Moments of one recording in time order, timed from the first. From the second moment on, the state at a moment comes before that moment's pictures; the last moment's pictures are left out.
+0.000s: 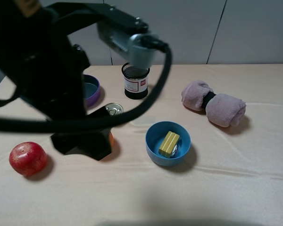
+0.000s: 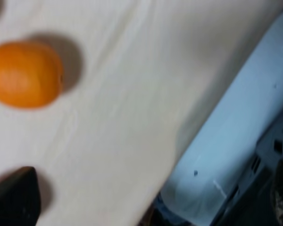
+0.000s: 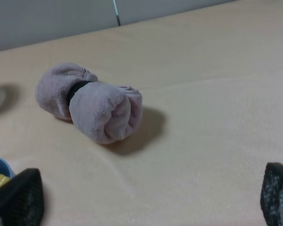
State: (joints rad) left arm -0.97 1.36 -1.20 -0.03 1.17 0.00; right arm 0.11 -0.01 -0.50 -0.10 1.04 0.29
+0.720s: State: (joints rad) left arm -0.73 0.92 -0.70 -0.03 1.05 0.00; right arm 0.11 -0.01 -0.50 -0.09 1.04 0.29
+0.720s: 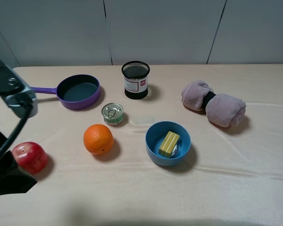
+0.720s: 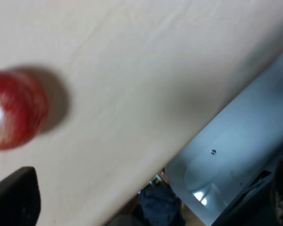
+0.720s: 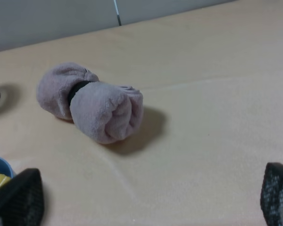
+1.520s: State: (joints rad) left arm -0.33 0.32 -0.50 -0.04 1.05 0.05; right arm 0.11 -0.01 -0.50 -0.09 1.04 0.29
